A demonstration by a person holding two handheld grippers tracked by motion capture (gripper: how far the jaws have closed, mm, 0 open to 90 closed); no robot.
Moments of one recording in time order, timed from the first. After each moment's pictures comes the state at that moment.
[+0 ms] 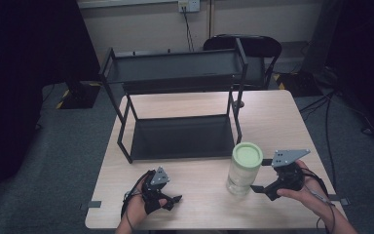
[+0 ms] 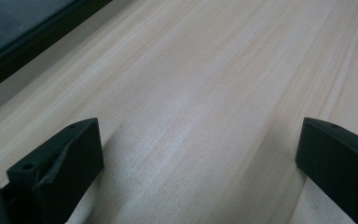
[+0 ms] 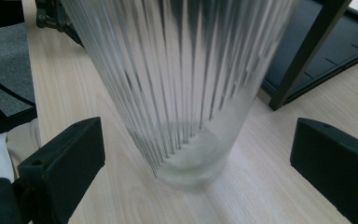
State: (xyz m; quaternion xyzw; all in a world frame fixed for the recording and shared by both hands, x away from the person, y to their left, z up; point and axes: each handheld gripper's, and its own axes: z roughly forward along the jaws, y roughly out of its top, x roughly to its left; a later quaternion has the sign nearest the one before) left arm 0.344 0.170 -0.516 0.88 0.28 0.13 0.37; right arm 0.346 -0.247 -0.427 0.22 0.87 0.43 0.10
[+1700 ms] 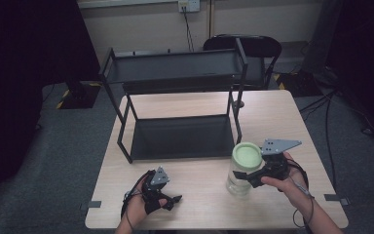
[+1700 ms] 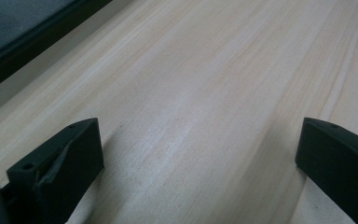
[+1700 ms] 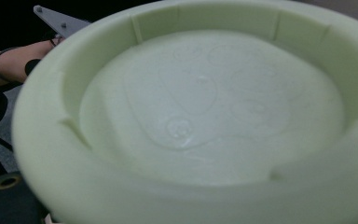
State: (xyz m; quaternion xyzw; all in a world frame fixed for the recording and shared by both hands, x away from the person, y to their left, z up) left arm 0.345 0.170 -0.516 0.88 0.28 0.13 0.37; right arm 0.359 -0.210 -0.407 0.22 0.82 0.52 0.10
